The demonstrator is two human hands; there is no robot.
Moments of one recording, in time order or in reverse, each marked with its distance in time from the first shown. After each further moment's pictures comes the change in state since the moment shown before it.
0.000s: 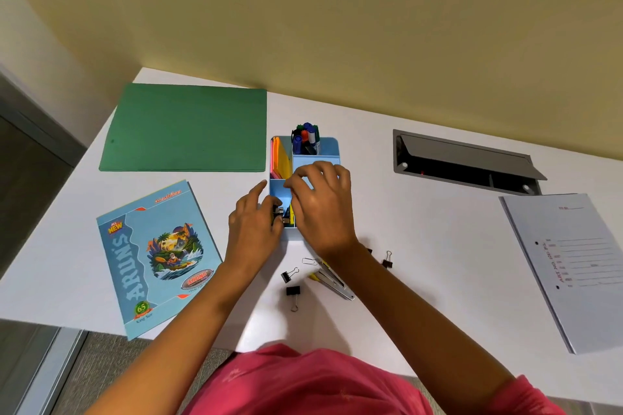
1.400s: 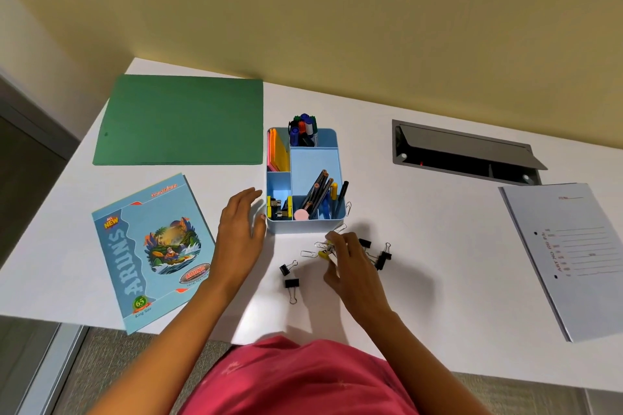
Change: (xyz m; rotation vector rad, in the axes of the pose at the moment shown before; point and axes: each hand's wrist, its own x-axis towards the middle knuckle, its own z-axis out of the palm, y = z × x) left_hand -0.025 -0.017 -0.004 -0.303 0.099 0.010; right_hand -0.132 0.023 -0.003 0.263 -0.477 0.327
